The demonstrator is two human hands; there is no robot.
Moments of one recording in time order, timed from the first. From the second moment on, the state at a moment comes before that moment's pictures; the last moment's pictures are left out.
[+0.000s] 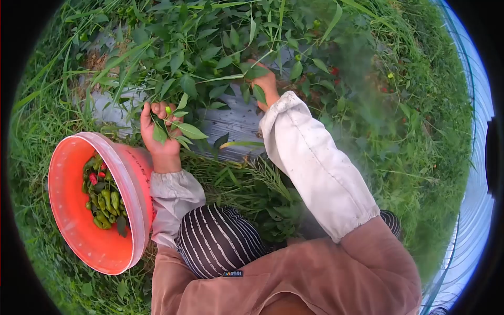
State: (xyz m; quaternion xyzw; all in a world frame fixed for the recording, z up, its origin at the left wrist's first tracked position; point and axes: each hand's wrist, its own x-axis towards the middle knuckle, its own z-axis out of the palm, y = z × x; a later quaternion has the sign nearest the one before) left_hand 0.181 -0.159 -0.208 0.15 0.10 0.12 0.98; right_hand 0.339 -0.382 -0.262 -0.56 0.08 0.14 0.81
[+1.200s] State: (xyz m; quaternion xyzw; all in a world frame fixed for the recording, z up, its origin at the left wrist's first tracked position) left_hand 0.166 -0.170 -0.221 0.16 0.13 0.10 0.97; right_hand 0.261 -0.302 -0.099 -0.76 -0.21 0.12 0.60
